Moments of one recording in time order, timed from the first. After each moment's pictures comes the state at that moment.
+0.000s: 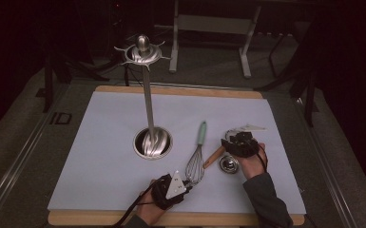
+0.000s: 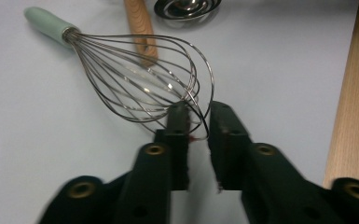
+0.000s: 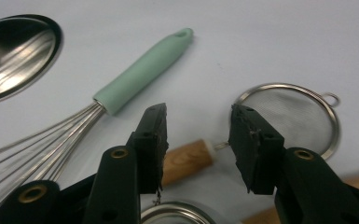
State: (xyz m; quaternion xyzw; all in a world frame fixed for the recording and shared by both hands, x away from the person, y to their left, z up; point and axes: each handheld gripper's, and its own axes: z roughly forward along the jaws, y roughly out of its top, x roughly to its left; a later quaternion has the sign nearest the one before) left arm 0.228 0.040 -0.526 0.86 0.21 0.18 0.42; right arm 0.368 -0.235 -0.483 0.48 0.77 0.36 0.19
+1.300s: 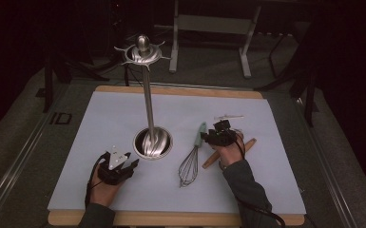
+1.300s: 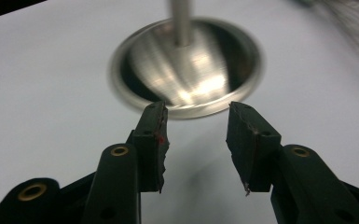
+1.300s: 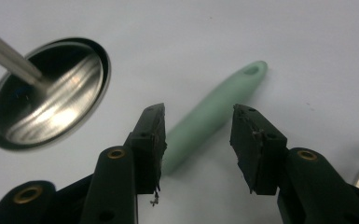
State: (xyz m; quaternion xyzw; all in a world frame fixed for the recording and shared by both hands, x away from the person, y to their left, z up) left arm 0.273 0.190 -0.524 0.78 0.42 0.26 0.38; right arm 0.408 -0.175 -0.487 0.49 0.78 0.38 0.12
